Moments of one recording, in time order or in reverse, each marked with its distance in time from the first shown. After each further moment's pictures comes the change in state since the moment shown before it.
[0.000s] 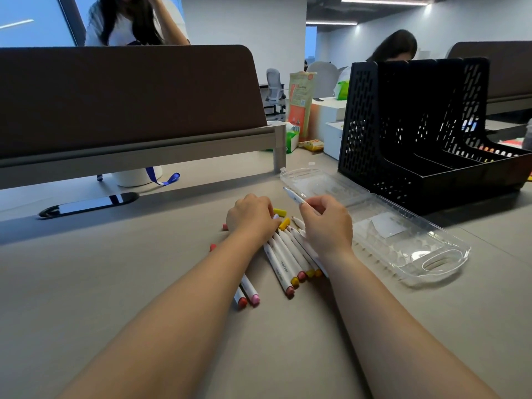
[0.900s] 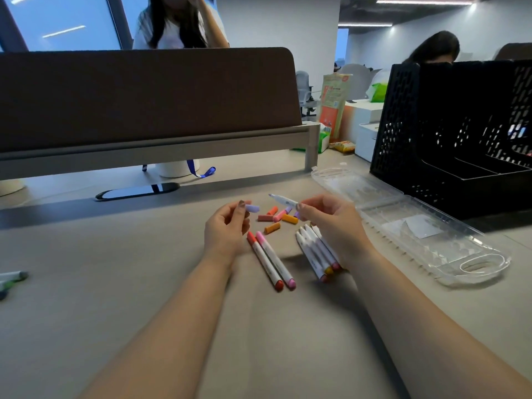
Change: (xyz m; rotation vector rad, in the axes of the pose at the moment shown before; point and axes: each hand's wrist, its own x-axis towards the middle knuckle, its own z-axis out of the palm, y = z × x) left_hand -0.079 -0.079 -0.032 -1.270 0.262 -0.281; right_hand -0.032 -0.028 0.006 0.396 -0.395 -0.032
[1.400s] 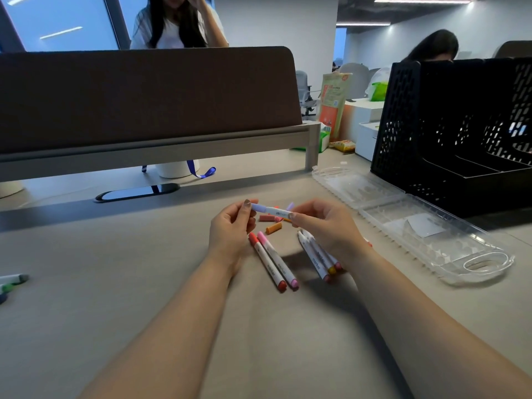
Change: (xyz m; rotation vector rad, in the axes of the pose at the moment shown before) left_hand 0.001 0.004 0.004 0.008 -0.029 -0.019; right_hand -0.003 0.001 0.007 -0.131 -0.107 0.007
